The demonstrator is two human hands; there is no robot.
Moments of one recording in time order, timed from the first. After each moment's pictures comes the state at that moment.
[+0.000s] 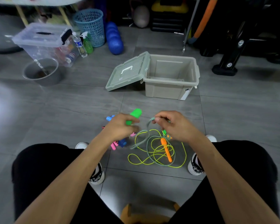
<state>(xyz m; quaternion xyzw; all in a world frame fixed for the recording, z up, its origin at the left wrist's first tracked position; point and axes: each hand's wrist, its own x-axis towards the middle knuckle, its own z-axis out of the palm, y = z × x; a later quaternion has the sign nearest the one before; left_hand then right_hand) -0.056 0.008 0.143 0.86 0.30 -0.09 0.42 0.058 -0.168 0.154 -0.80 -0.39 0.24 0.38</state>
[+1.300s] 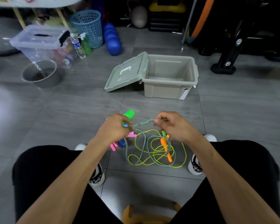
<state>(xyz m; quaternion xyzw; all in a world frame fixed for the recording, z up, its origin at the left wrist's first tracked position) -0.062 0.013 0.146 0.89 0.30 -0.05 0.33 0.059 -0.170 0.146 -0.80 -0.33 0.29 0.42</state>
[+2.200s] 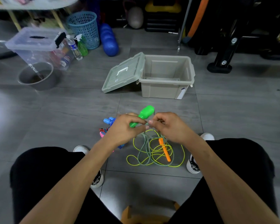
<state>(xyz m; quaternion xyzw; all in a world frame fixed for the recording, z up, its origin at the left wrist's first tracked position) -0.051 -0.010 0.139 0.87 0.13 0.04 0.47 0.054 -0.172 0.150 -0.80 -0.36 0.25 0.40</state>
